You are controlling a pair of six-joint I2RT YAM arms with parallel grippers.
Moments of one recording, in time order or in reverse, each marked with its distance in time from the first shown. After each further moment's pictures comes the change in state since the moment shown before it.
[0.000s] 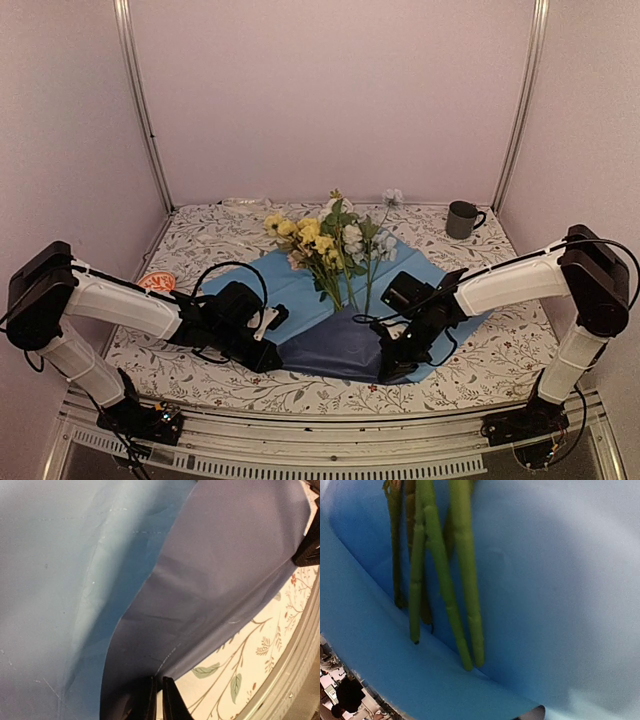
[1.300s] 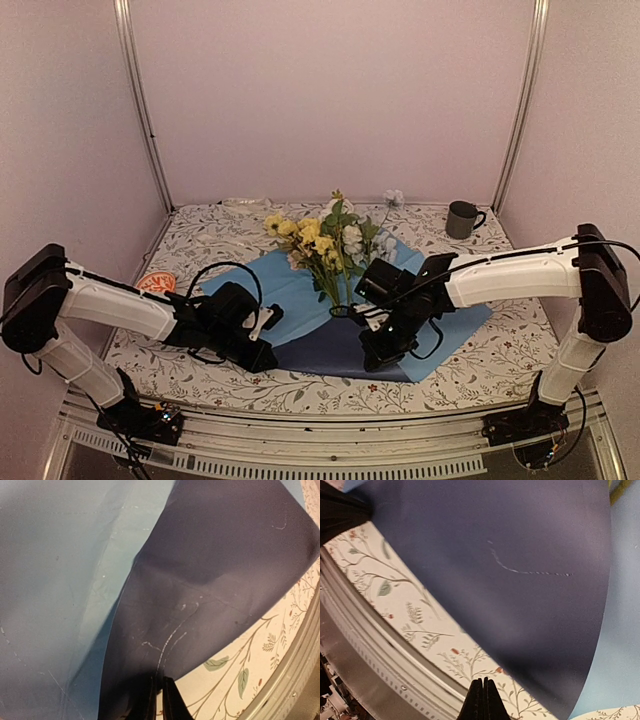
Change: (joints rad) left arm 0.010 -0.031 -0.024 -0.009 -0.016 -0.002; right arm 0.135 -0.030 0.248 -0.189 0.156 -0.072
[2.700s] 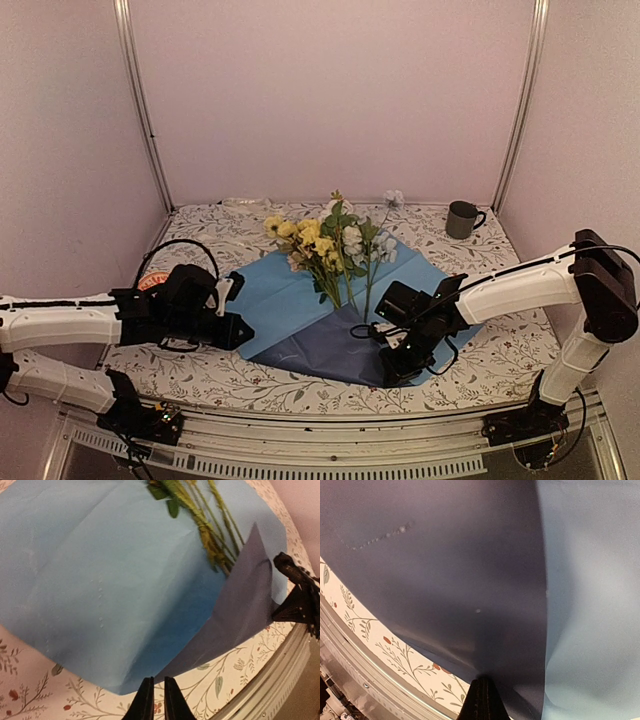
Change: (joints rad) left arm 0.060 -0.422 -0.065 -0.147 -0.152 -0.143; right arm -0.041 -0.014 -0.245 0.115 0.004 0.012
